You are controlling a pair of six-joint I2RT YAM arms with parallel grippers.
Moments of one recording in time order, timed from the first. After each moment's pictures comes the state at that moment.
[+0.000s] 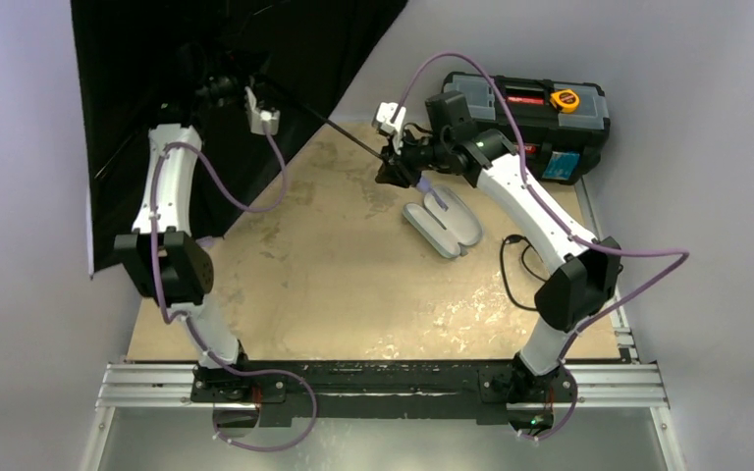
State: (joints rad) left arm 0.09 1.92 2.11 -0.49 0.87 1.97; right arm 0.49 1.70 1.73 -0.69 -0.61 -0.53
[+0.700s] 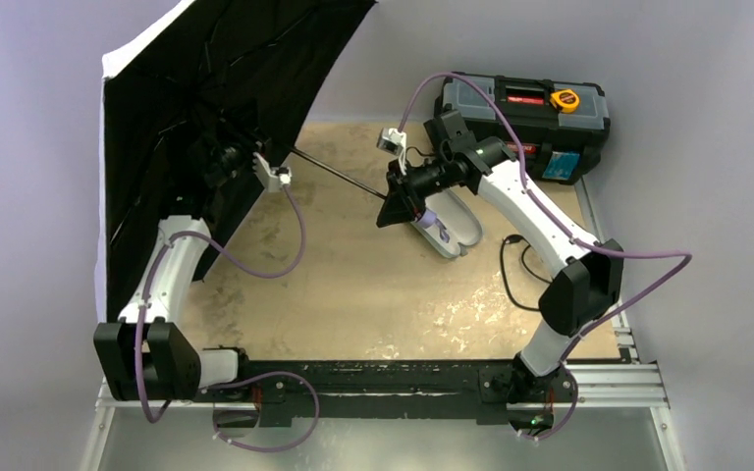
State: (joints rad) left arm 0.04 1.30 1.13 0.06 0.54 1.86; right arm 0.51 1.71 1.70 -0.93 -0.95 -0.38
